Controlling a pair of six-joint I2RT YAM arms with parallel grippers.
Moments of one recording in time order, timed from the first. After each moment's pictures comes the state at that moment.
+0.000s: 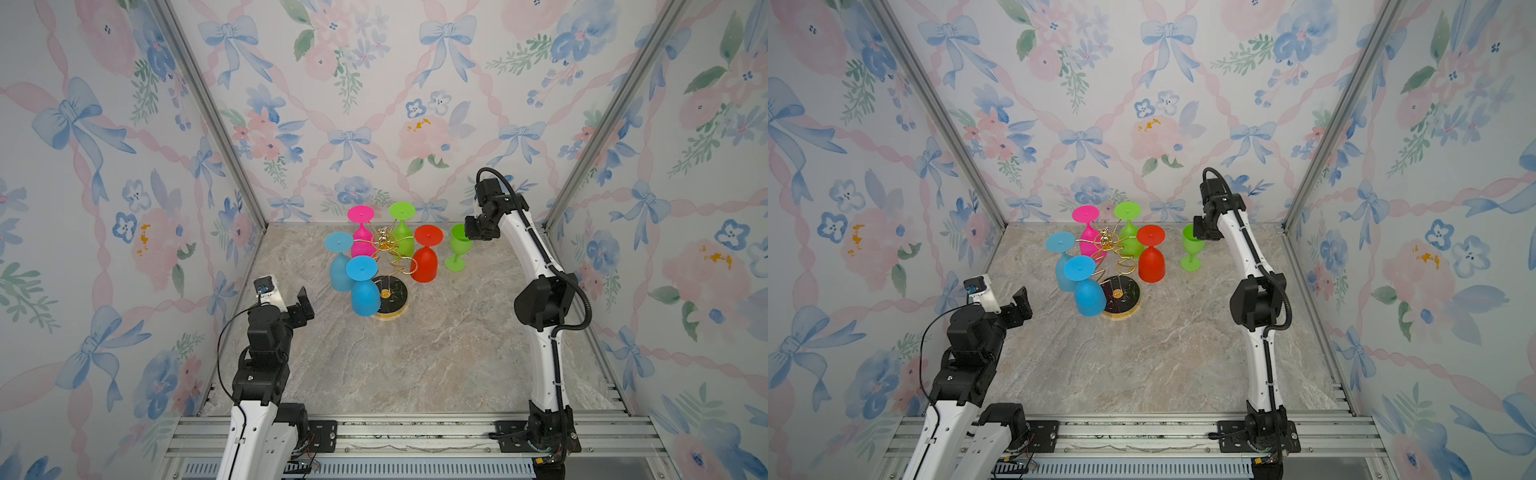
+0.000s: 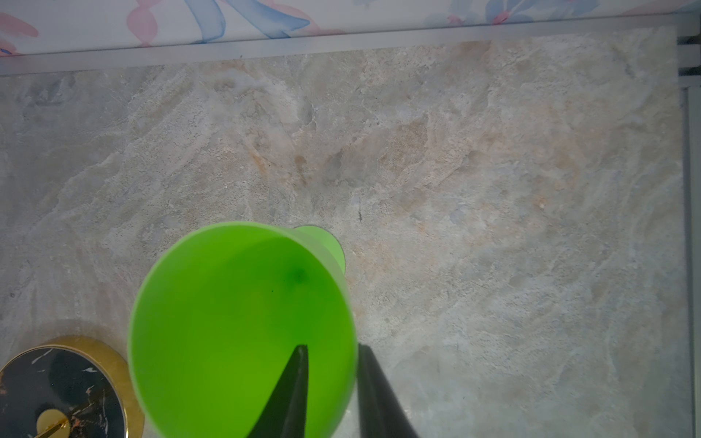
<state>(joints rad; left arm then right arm) -0.01 0.55 0.56 -0.29 -0.18 -0.18 0.21 2.36 2.52 -1.24 0.07 0.21</state>
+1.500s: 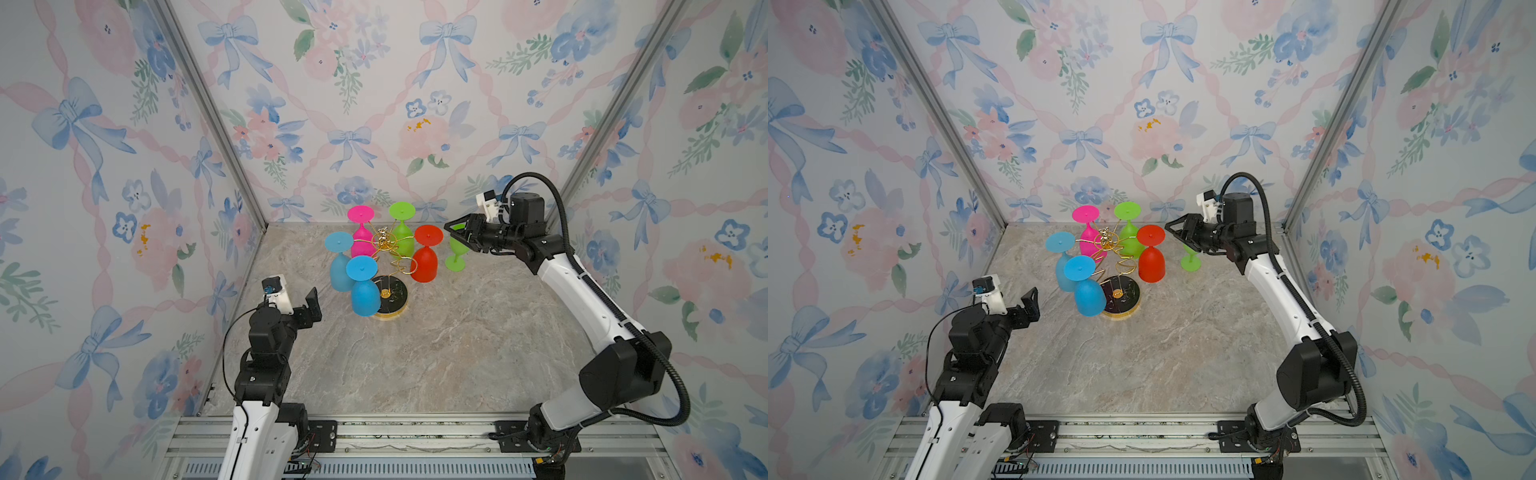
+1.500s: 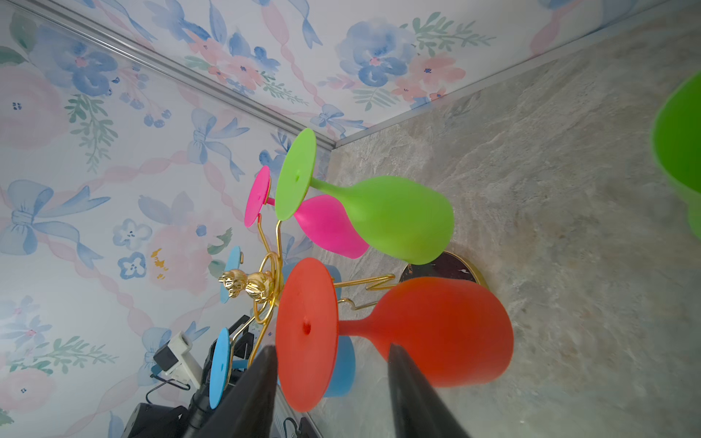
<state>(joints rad) -0.01 0.54 0.52 -0.23 -0.04 -0.18 0.26 1.58 1.53 -0.40 -0.70 0.76</state>
